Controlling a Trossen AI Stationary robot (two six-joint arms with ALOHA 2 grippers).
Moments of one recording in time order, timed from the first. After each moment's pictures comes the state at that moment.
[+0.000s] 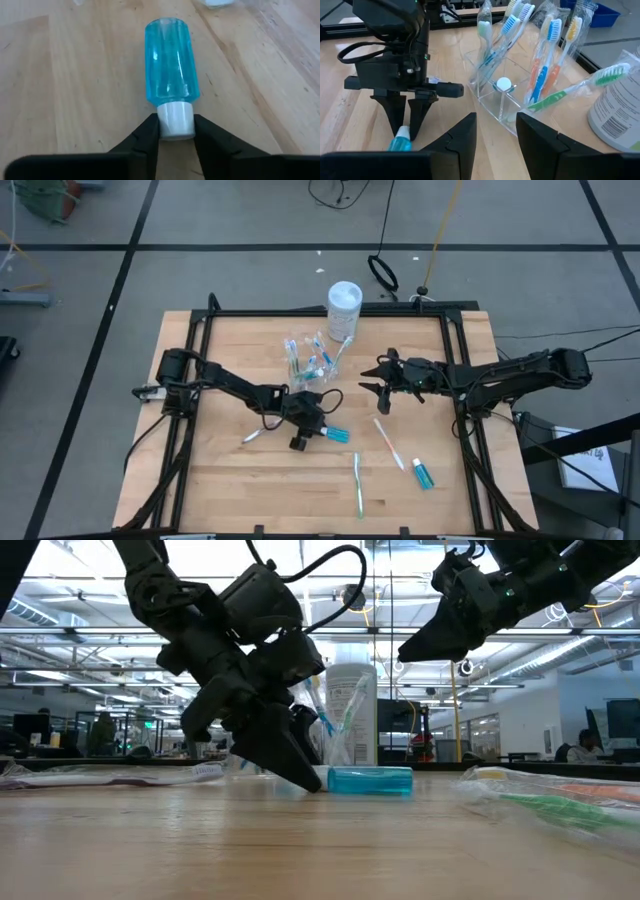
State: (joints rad) left arm -0.06 1.92 0.89 0.26 0.20 0.22; right arm -0.04 1.11 0.52 0.22 0.15 0.08
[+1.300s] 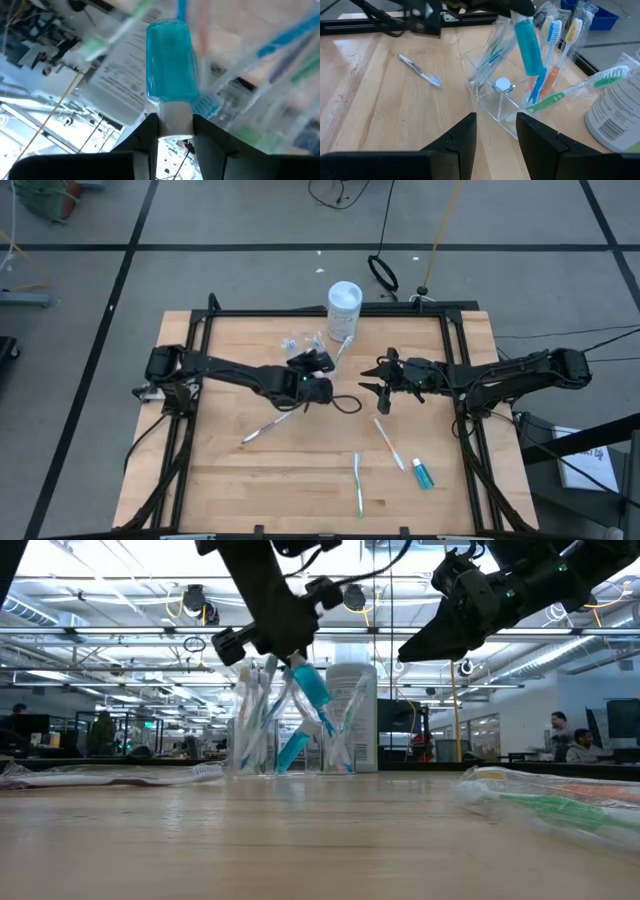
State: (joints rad) left arm -0.06 1.83 1.38 -0.61 -1.04 1.46; right arm -0.04 1.11 0.52 0.21 0.15 0.06
